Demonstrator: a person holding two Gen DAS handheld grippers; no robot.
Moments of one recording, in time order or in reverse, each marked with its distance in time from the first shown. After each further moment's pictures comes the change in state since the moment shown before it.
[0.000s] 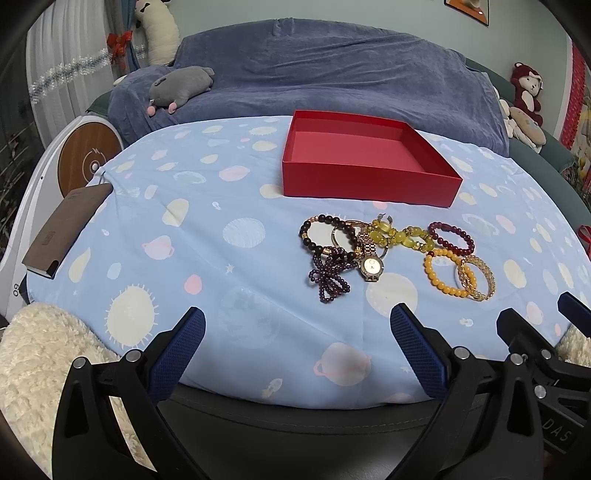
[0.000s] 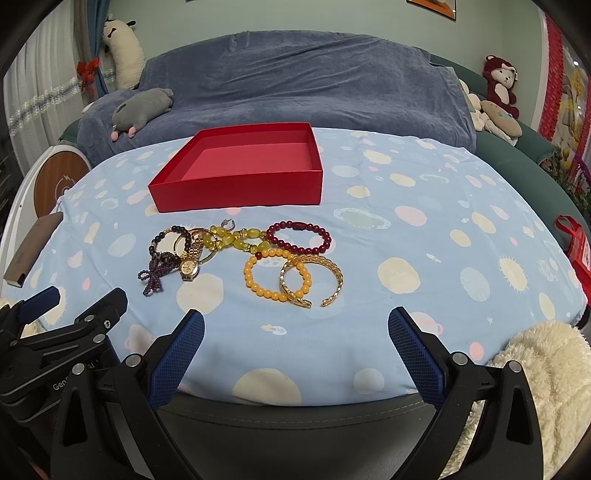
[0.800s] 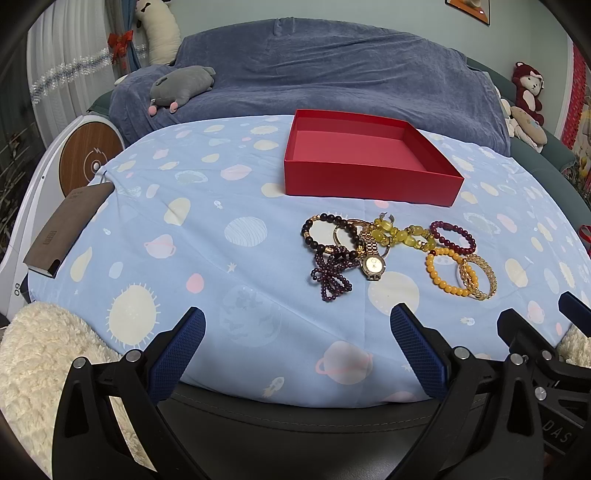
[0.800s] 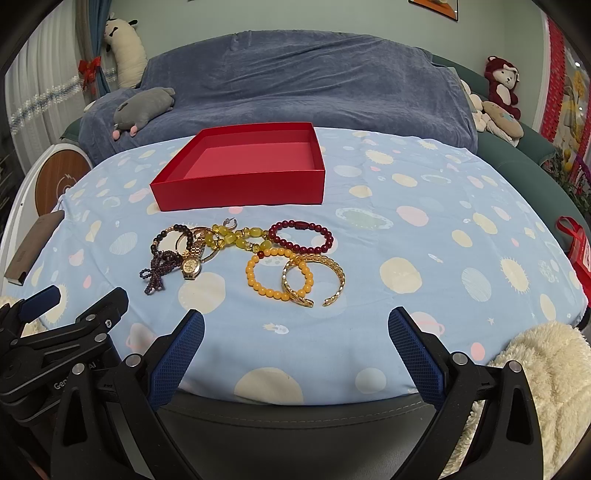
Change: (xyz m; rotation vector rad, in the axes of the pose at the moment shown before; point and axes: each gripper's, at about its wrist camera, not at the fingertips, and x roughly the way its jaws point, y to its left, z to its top) left arm 0.000 0.001 -0.002 0.001 0.002 0.005; right arm 0.000 0.001 -0.001 -0.004 -0.001 0.001
